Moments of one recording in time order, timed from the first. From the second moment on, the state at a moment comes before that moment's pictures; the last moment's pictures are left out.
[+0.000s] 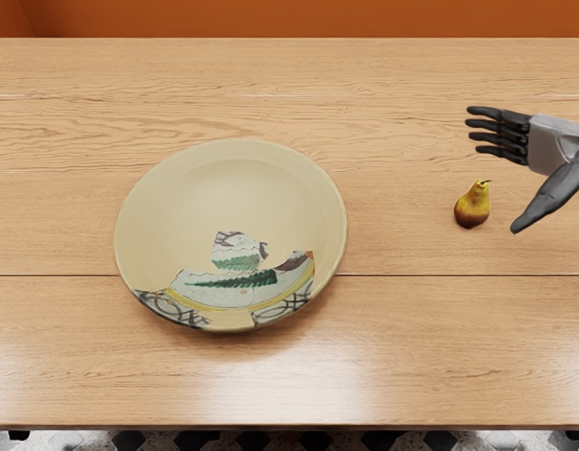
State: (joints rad) left arm -0.05 0.00 0.04 0.00 -0.02 -0.01 0.12; right arm 0.86 -1.01 0.40 1.17 -0.48 0.61 0.26
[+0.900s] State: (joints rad) left arm -0.05 0.00 0.04 0.00 -0.02 -0.01 0.12; right arm 0.82 -0.74 0.40 0.75 -0.56 0.49 0.47
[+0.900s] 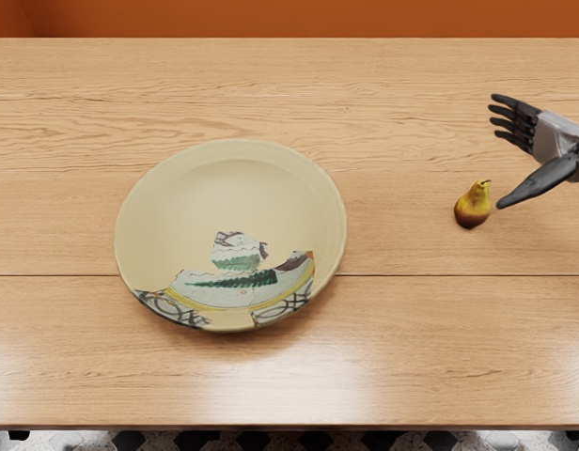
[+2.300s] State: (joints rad) left arm -0.05 0.00 0.04 0.00 -0.02 -0.01 0.12; right arm 0.76 -0.52 0.27 0.51 -0.58 0.41 0.61
